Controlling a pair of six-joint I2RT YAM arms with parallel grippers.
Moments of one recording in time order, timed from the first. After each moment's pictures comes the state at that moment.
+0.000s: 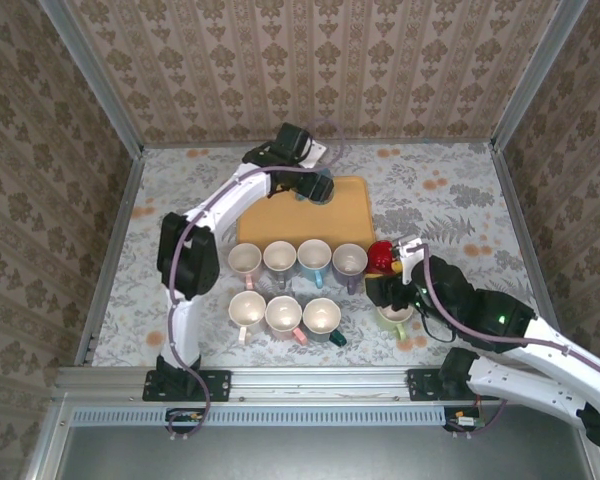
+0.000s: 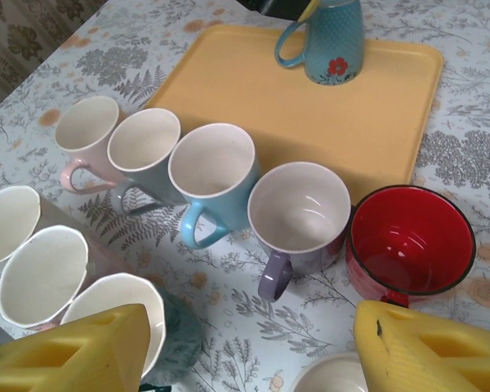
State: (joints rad) left arm -0.60 2.12 1.95 -0.74 0.14 0.06; right arm 0.92 0.67 0.83 -0.76 0.31 0.42
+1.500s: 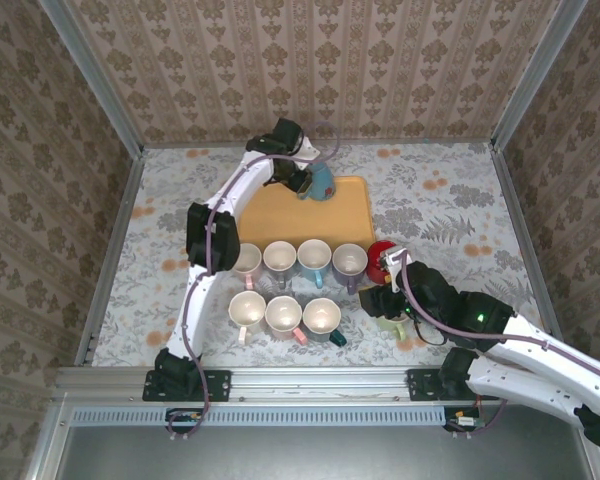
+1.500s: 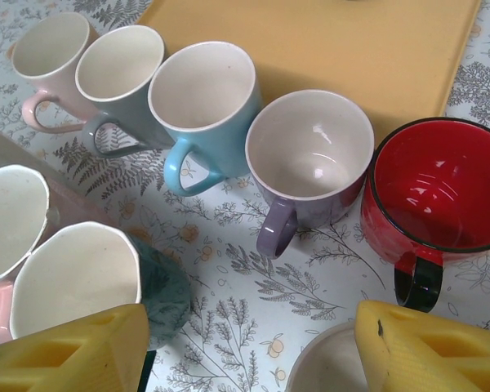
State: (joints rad) left arm -0.49 2.53 2.45 -1.01 0.20 0.28; right arm 0.91 0.71 0.72 -0.72 0.24 0.43
